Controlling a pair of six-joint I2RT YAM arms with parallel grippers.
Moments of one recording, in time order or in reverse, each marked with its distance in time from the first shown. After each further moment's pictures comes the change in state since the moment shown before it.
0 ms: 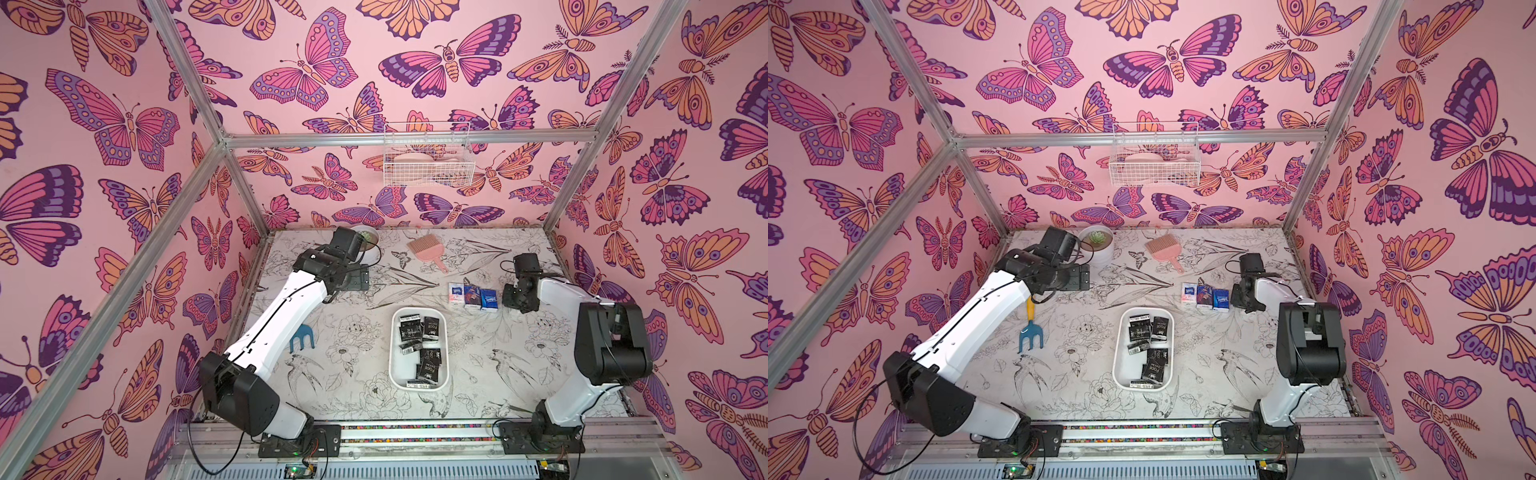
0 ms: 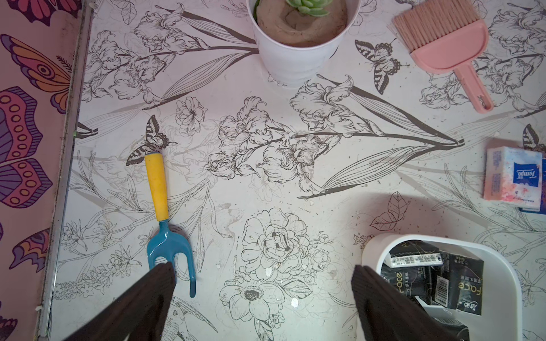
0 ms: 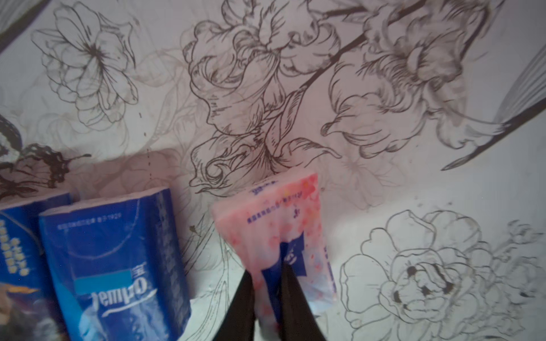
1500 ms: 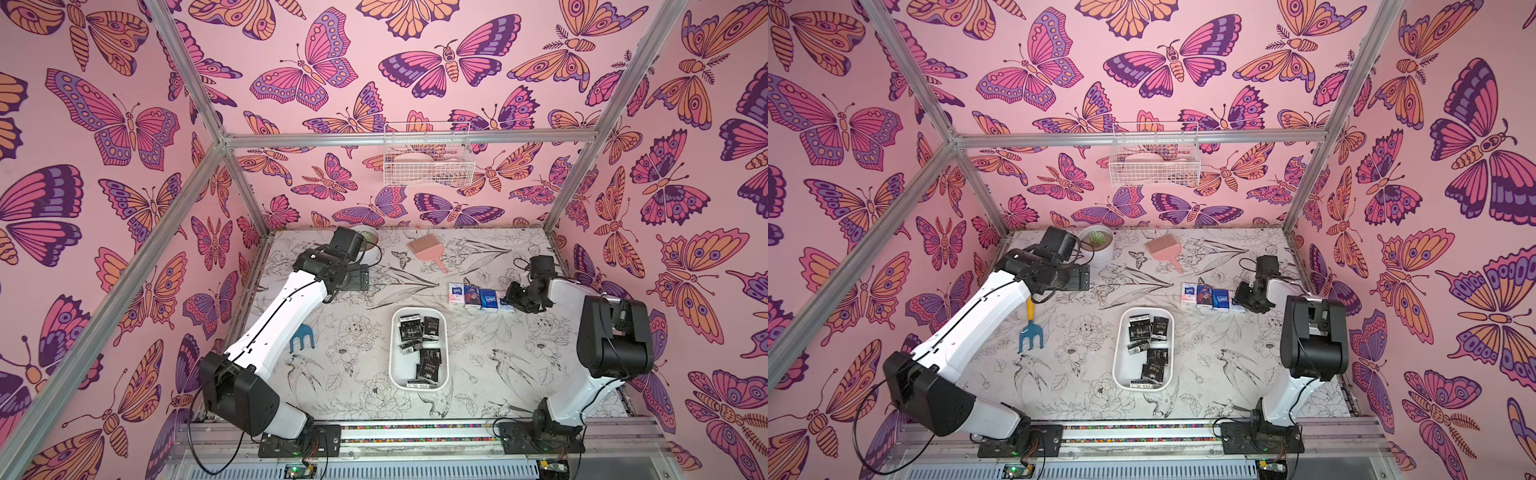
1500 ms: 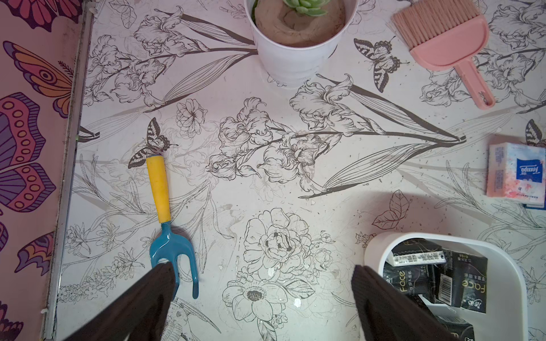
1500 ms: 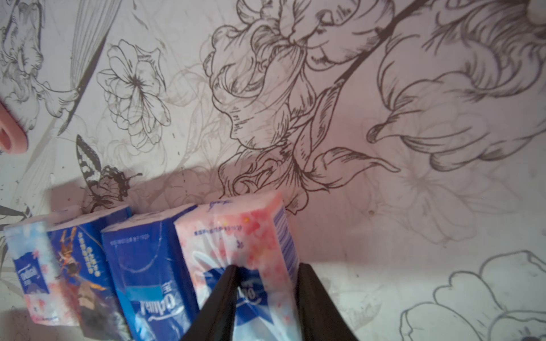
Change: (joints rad) left arm 0.000 0.000 0.002 0.000 -0.001 0.019; right arm -0.126 0.032 -0.018 0.088 -0.327 0.057
